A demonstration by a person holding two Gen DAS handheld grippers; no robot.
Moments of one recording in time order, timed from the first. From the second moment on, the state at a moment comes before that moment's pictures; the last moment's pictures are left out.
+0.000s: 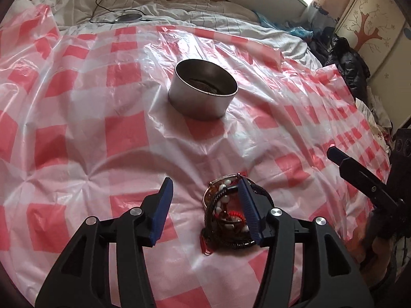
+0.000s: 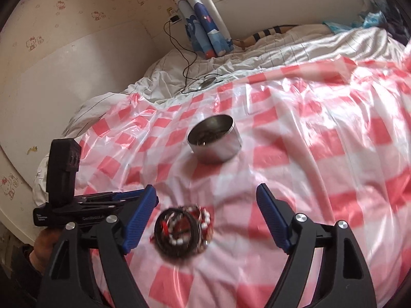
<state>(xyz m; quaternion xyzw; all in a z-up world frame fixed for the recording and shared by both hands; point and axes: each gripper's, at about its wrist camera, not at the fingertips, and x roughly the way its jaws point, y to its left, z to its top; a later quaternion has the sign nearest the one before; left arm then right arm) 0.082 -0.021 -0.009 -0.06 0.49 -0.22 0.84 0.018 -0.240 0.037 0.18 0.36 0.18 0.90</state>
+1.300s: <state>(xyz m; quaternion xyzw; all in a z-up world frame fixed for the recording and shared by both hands) 0.117 -0.027 -0.043 0.03 0.49 -0.14 0.86 0.025 -0.242 0.018 0.21 0.39 0.17 0.88</state>
